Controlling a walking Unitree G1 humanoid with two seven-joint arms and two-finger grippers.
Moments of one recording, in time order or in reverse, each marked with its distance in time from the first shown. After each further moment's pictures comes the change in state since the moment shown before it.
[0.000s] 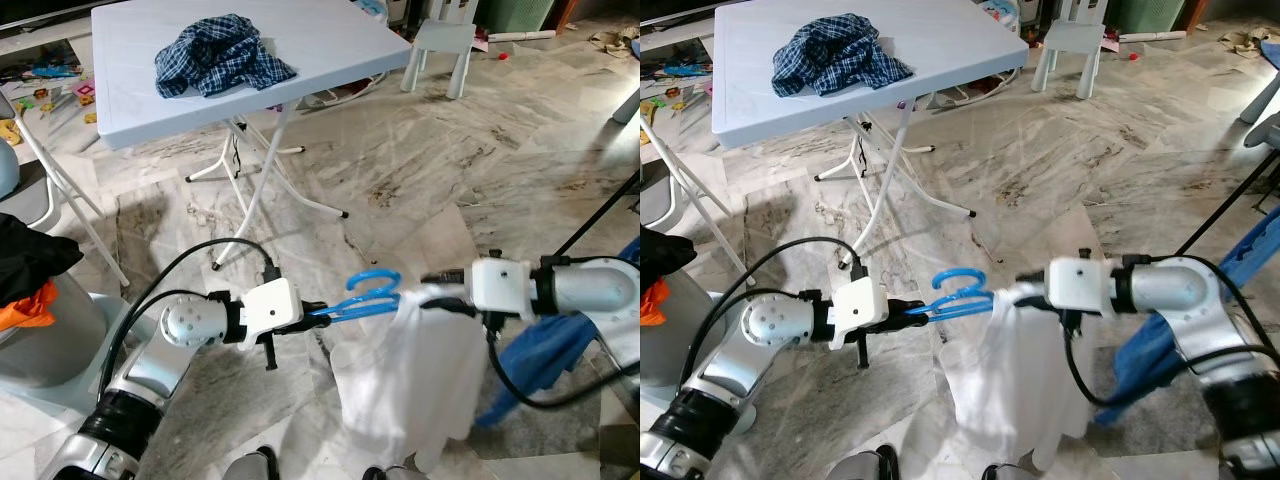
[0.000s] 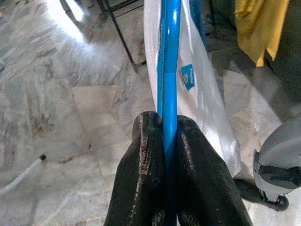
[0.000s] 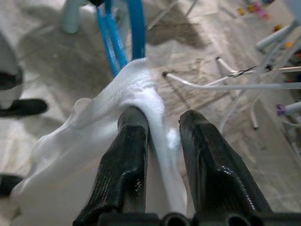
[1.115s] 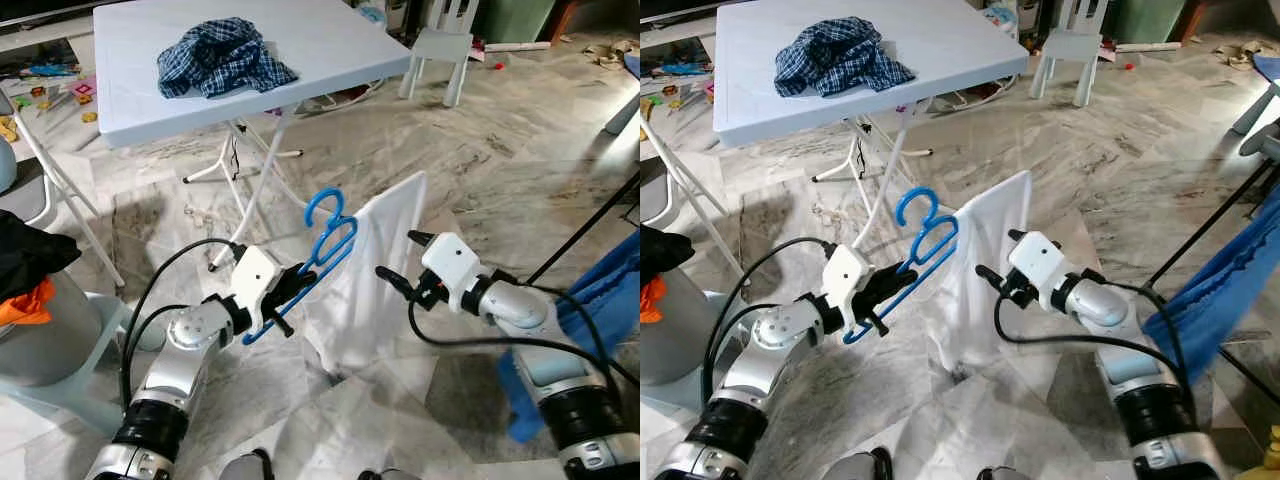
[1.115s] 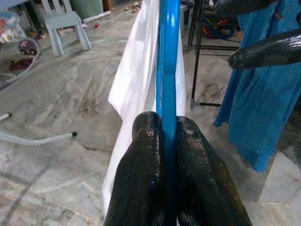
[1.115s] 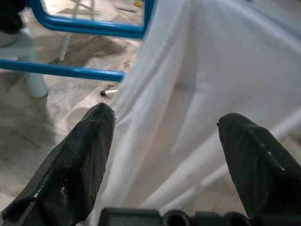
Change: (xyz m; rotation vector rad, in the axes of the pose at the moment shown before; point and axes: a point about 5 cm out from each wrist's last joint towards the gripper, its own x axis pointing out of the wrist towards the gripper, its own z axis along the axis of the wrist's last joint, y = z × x) left arm 0.010 0.016 -0.011 -0.340 -0.129 0.404; right arm 0.063 0.010 -0.015 0.450 -0.049 -0.493
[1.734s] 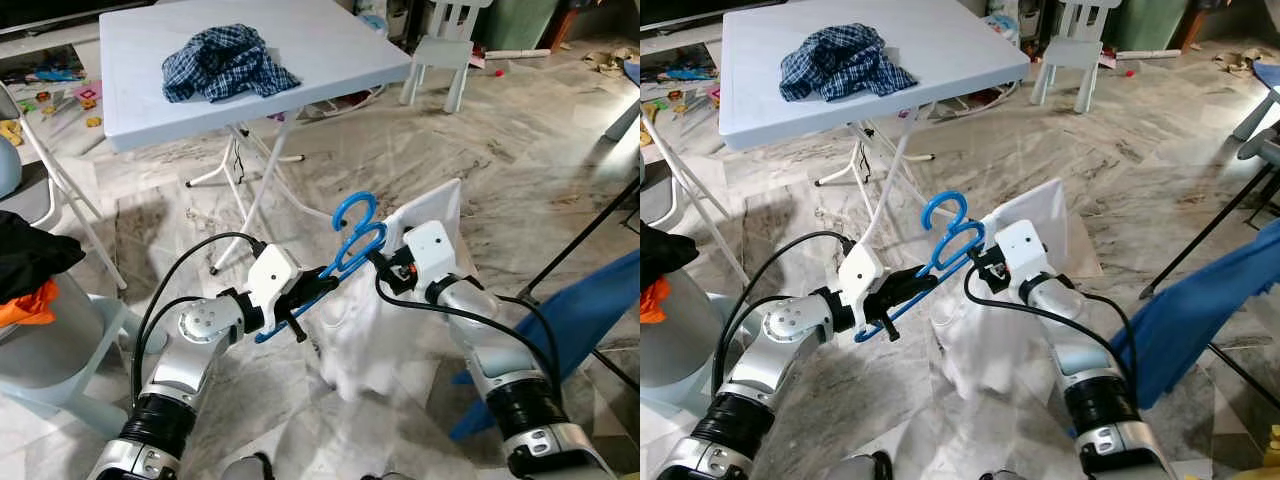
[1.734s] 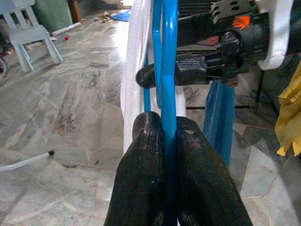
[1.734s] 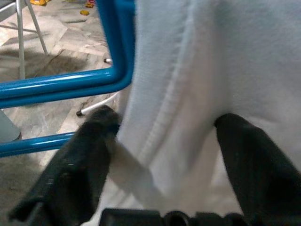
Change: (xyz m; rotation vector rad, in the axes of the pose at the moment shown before) left arm 0.008 -0.014 0.013 0.021 -0.020 -0.150; right arm 0.035 0.018 0.001 0.217 0.019 -0.235
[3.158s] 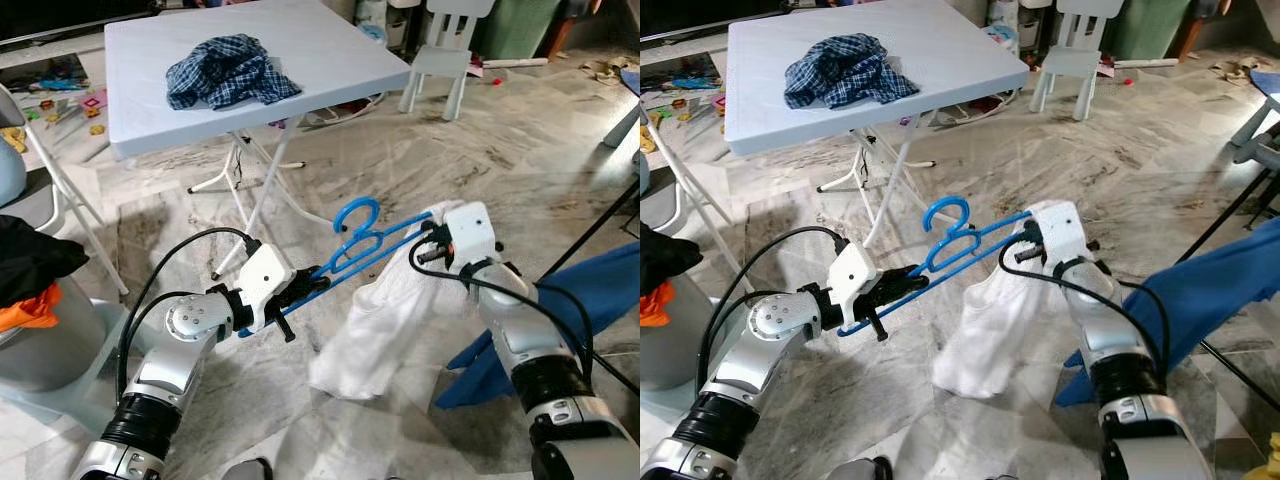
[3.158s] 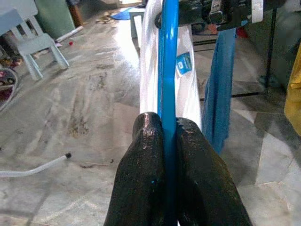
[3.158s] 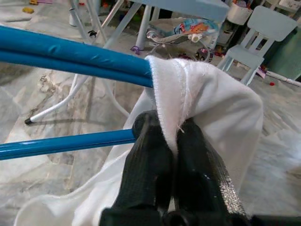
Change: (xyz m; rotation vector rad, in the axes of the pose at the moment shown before) left arm -0.011 0.007 0.004 0.095 0.034 0.004; right arm -0.004 -0.054 0.001 -0.006 0.025 -0.194
